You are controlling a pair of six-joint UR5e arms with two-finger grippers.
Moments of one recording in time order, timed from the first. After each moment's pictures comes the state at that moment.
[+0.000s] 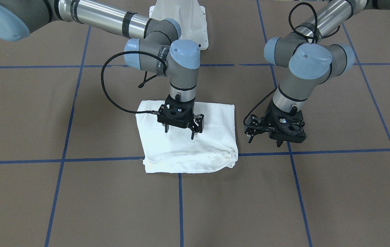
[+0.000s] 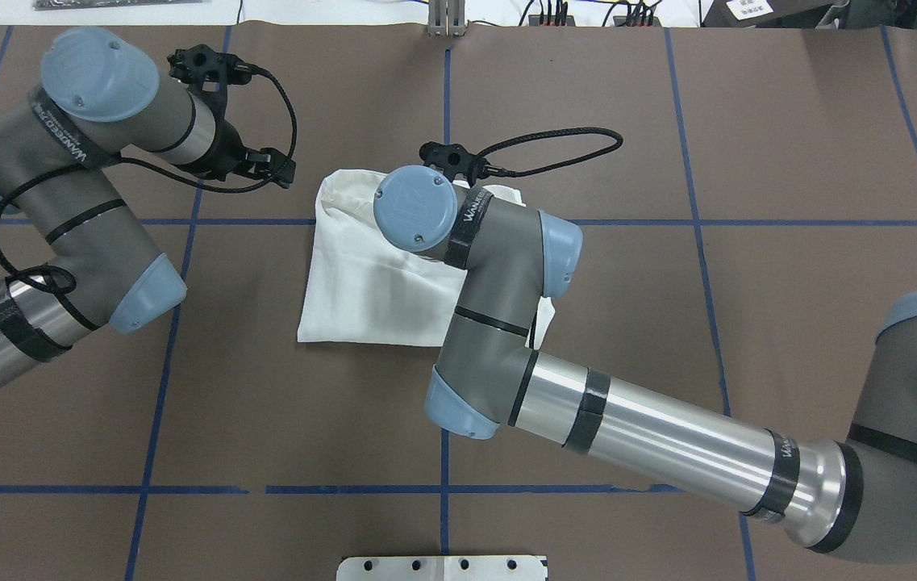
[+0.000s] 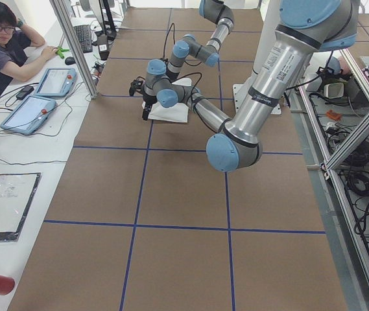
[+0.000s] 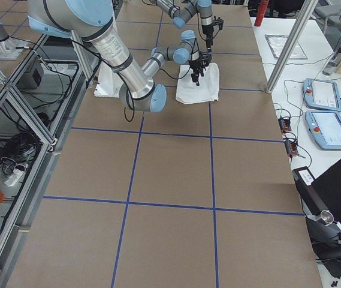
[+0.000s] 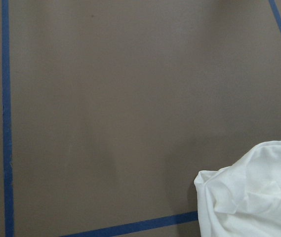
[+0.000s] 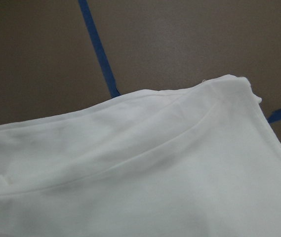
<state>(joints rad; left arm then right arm) -0.83 -2.10 -1.58 -1.91 -1.94 -0.89 0.49 -0.62 1.25 -1.47 1.54 1.53</state>
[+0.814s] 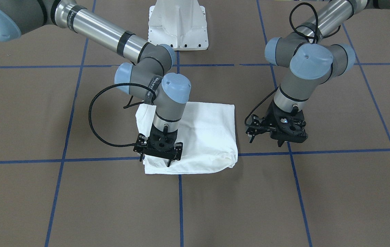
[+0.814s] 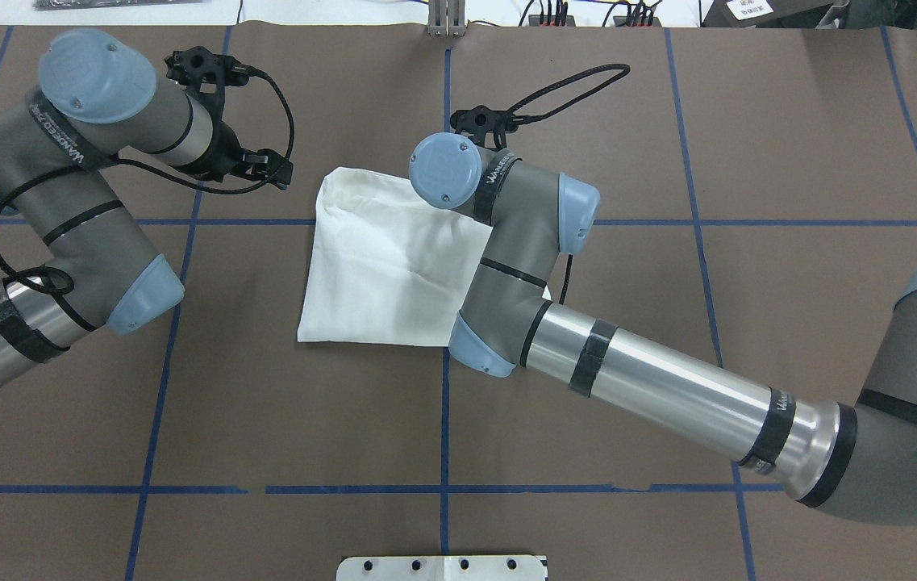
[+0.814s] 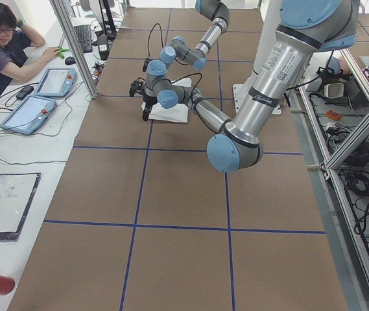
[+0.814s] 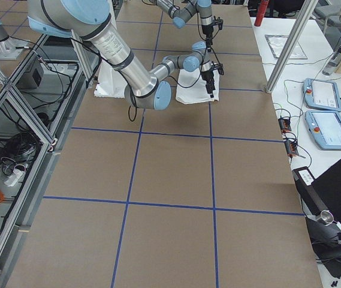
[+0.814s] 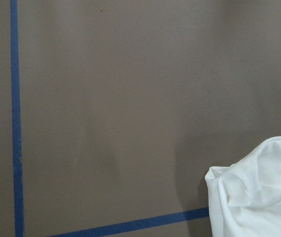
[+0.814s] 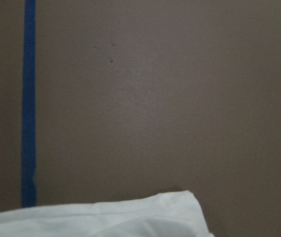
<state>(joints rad) -0.83 -2.10 -1.58 -1.91 -1.94 -0.89 0.59 -0.60 1.09 -1.47 1.47 1.25</state>
